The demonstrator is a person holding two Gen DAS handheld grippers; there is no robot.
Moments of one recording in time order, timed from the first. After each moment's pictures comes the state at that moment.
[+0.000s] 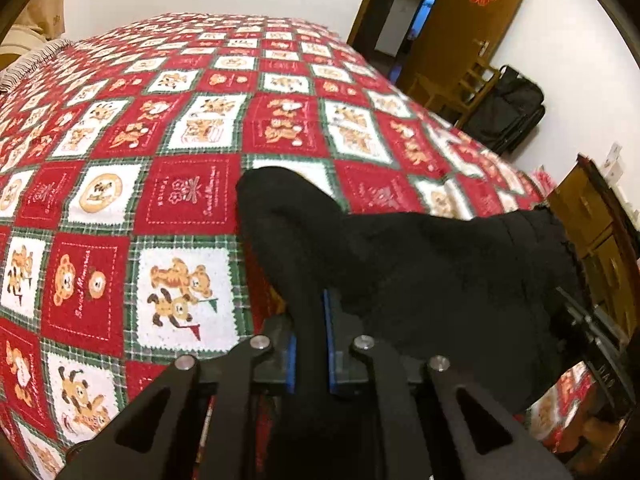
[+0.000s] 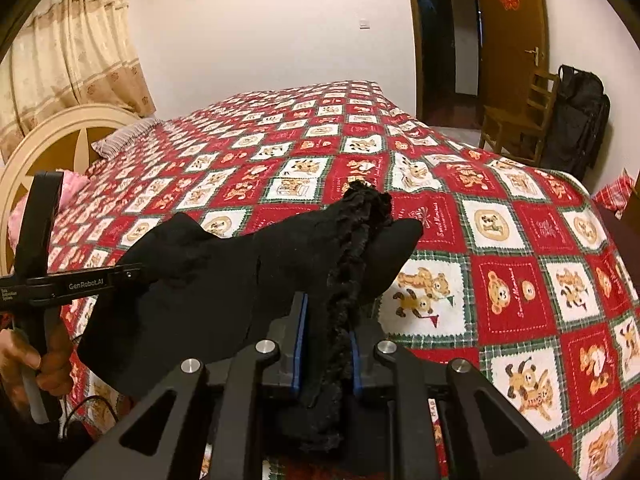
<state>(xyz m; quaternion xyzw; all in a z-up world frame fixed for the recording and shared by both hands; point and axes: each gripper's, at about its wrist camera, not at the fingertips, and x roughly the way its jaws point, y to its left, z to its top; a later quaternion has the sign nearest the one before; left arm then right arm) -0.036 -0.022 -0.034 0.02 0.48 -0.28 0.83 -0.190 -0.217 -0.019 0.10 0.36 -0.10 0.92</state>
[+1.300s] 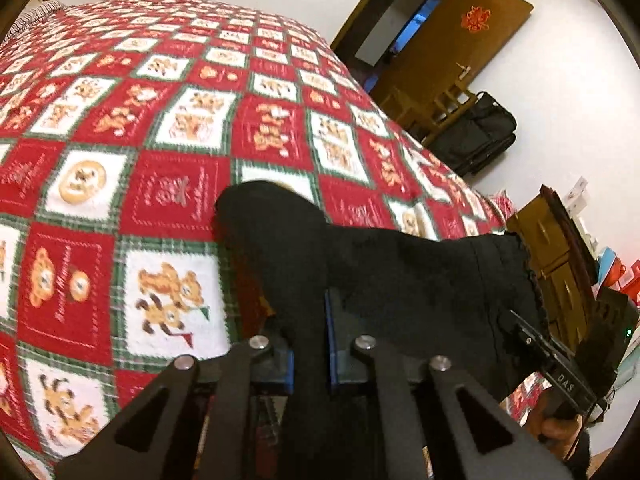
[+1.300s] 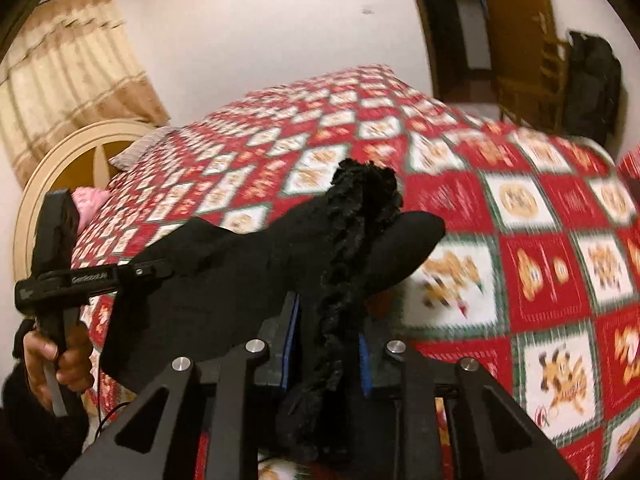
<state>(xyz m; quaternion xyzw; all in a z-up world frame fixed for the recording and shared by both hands) -0.014 0.009 -0.018 -0.07 0.49 -0.34 0.80 -0.179 -0.216 -0.015 0.16 0.36 -0.03 0.92</state>
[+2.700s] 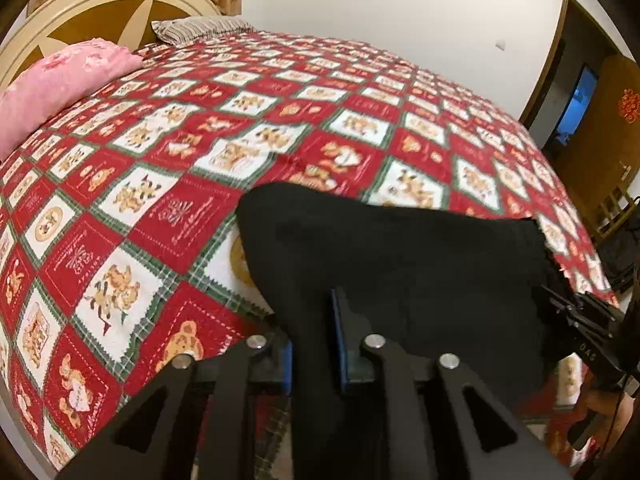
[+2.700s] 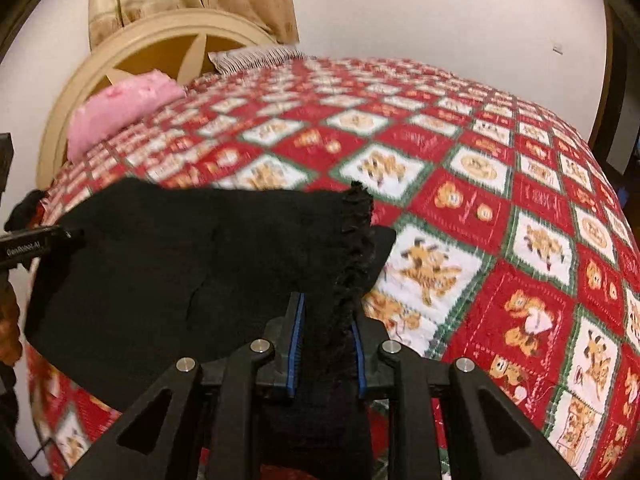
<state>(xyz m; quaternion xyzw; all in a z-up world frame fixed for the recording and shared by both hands) 0.135 0.209 -0.045 -0.07 0.44 -0.02 0.90 0.166 -0.051 -0.082 -0.03 0.40 0.15 0.91</state>
